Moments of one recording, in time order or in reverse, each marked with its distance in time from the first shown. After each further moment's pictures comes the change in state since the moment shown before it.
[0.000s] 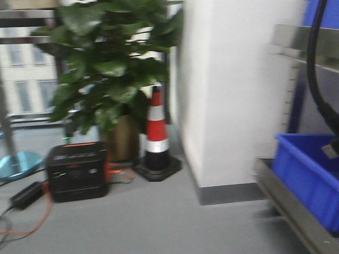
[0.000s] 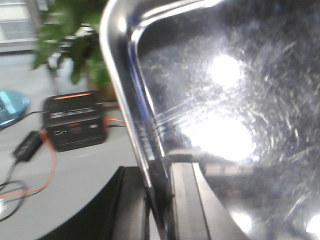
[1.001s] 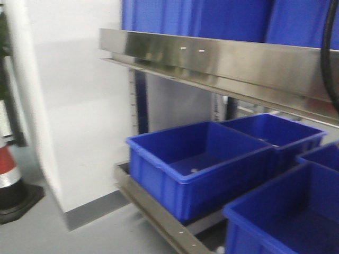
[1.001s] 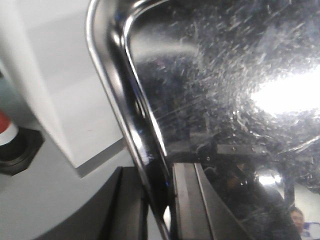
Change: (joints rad) left arm 0.000 0.002 0.004 0.000 0.002 -0.004; right arm 0.000 -0.008 -0.006 -0.002 -0.041 -0.009
